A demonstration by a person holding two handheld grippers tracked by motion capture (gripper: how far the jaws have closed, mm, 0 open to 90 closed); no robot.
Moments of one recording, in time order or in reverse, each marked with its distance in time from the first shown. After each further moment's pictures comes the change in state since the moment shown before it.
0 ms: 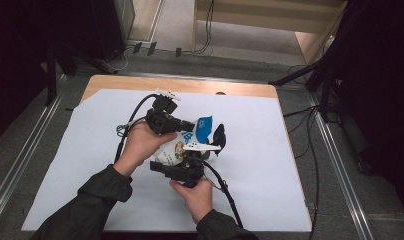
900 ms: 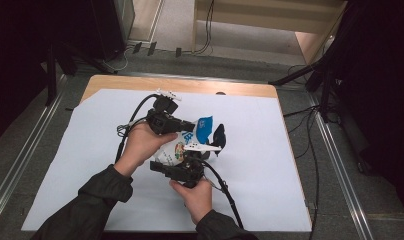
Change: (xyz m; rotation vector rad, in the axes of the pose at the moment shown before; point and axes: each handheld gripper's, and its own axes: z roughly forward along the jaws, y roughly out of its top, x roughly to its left) left arm -0.002 0.002 0.000 0.005 0.003 0.010; right arm -0.001 -0.002 0.000 -0.017 0.015 0.031
